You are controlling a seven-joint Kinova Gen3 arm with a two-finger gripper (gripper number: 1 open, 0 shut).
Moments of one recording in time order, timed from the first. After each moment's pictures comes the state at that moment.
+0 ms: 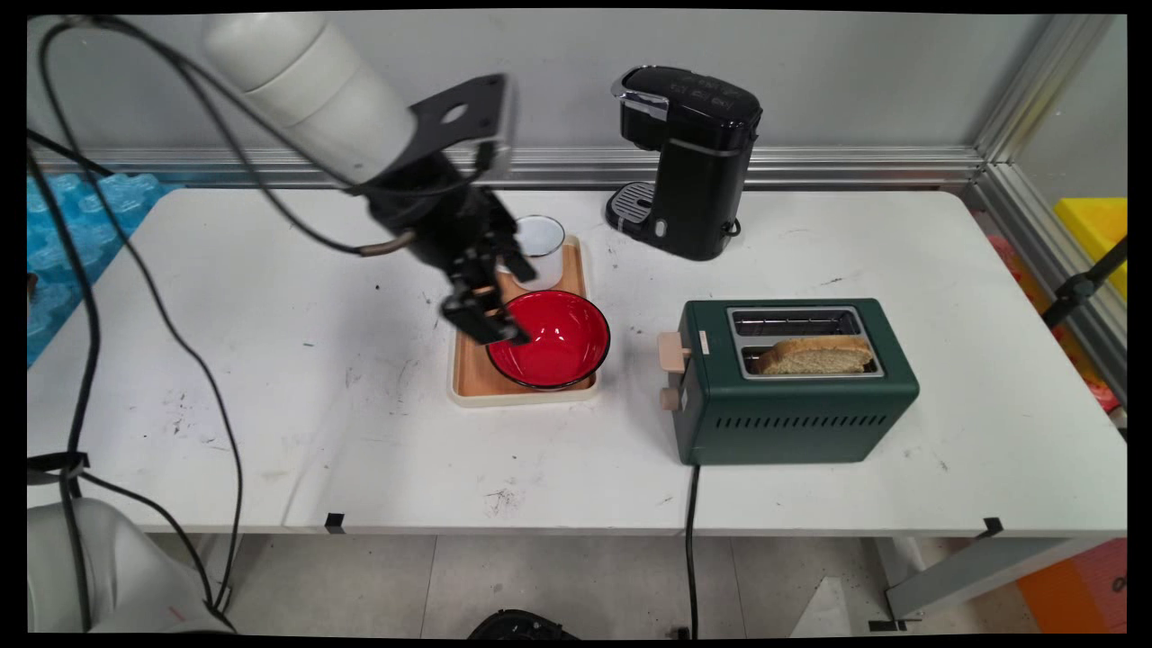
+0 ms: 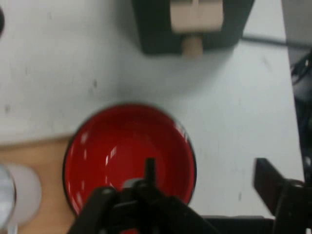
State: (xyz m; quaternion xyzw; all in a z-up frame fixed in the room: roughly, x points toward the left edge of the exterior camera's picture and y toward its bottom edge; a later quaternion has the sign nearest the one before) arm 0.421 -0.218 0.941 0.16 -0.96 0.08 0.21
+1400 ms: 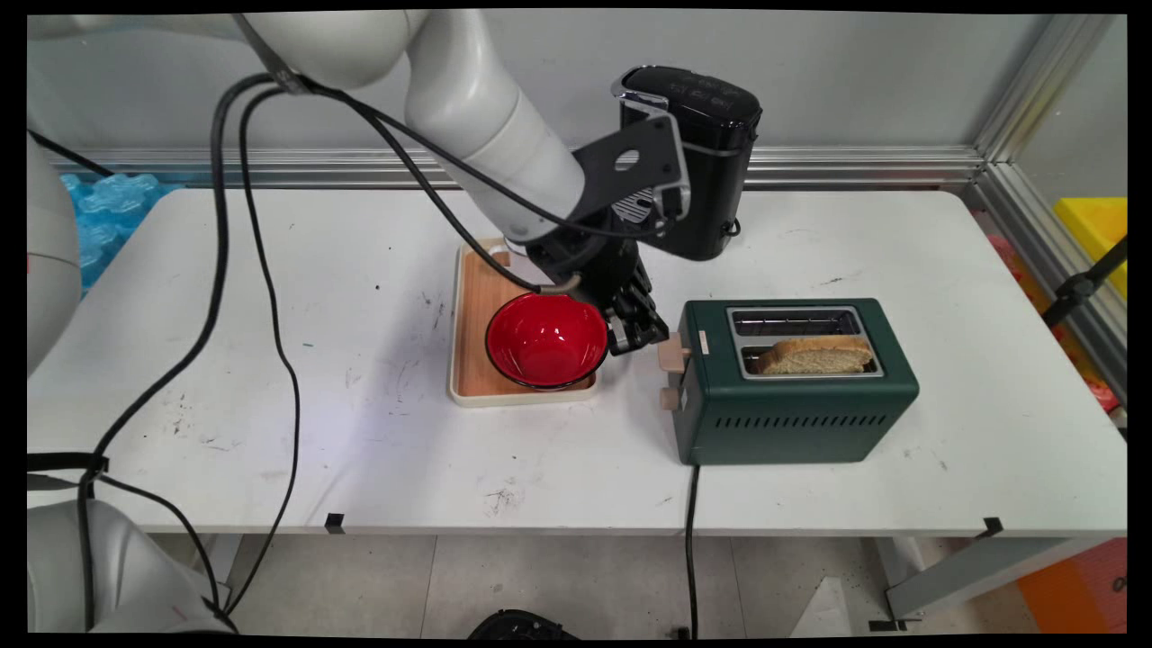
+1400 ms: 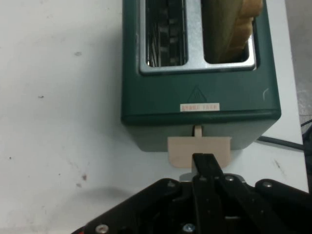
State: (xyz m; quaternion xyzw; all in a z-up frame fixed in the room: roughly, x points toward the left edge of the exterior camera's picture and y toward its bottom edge) arm 0.315 -0.244 0.904 0.18 -0.95 0.10 0.24
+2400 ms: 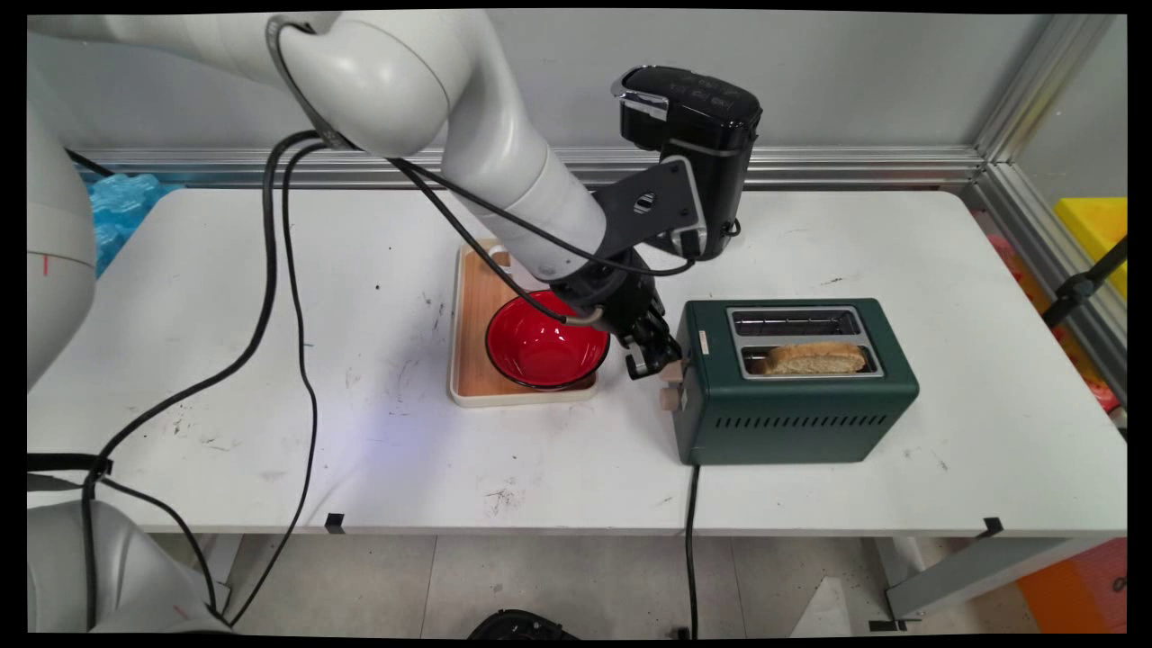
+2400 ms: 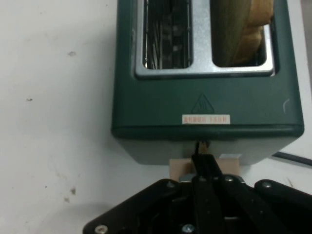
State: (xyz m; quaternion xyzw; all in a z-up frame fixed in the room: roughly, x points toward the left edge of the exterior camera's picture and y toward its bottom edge) arm 0.299 -0.247 0.867 0.19 -0.95 0.10 0.24
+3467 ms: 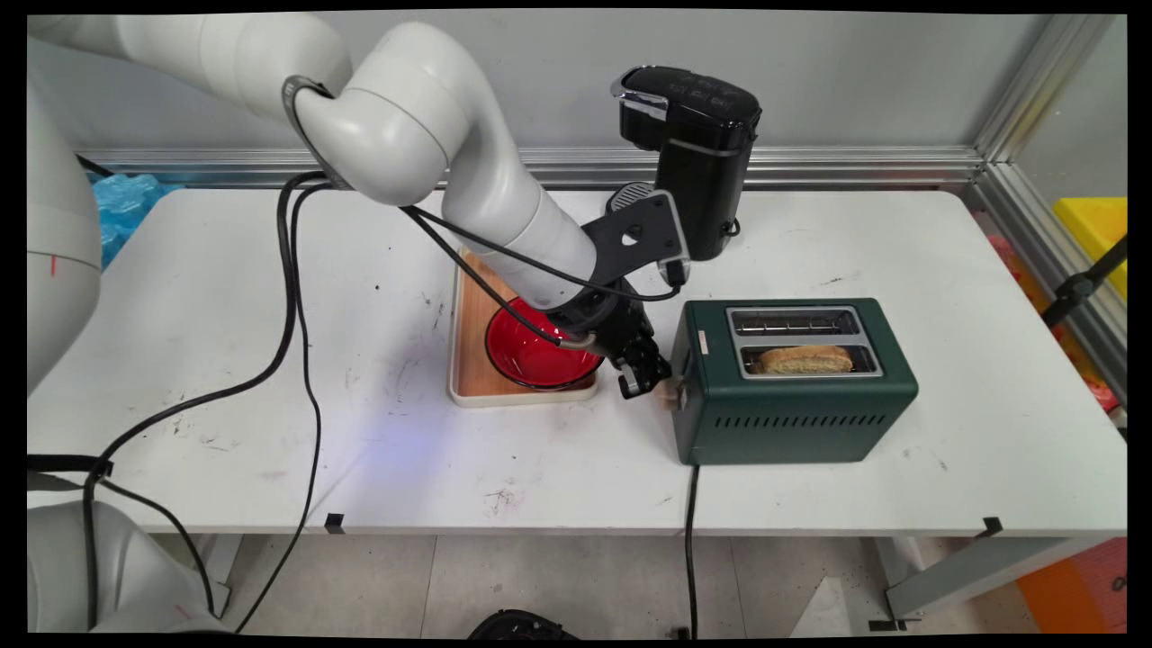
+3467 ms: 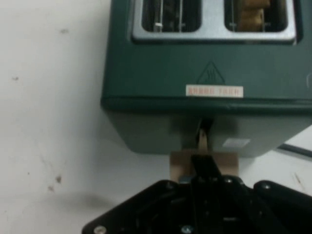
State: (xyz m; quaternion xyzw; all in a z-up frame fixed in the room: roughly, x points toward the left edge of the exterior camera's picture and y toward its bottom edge) arm 0.307 -0.245 0.831 0.21 -0.94 0.09 0.24
